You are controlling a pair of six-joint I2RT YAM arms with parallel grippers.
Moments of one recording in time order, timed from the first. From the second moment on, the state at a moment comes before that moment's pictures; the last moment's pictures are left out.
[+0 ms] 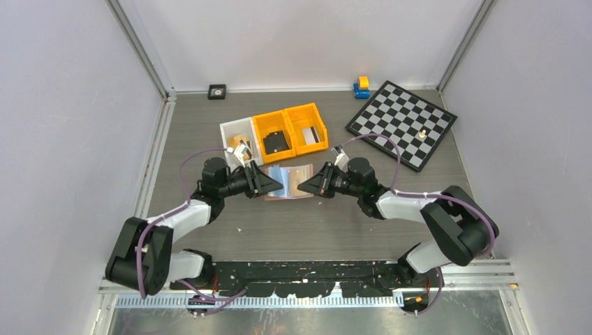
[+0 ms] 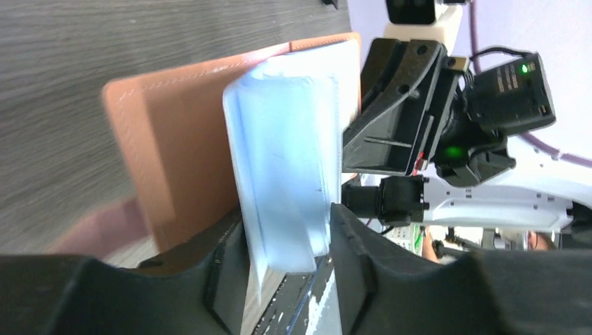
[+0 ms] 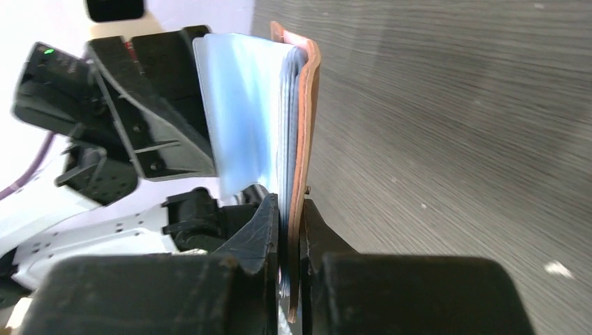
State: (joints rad) left arm -0.29 1.29 0.41 0.55 0.81 -0.92; right arm 0.61 1.50 0.51 0.73 -0.52 1.08
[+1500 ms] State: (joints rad) left arm -0.42 1.21 0.43 0.39 0.67 -0.76; right arm 0.69 1.16 0.49 0.43 -0.32 0.84
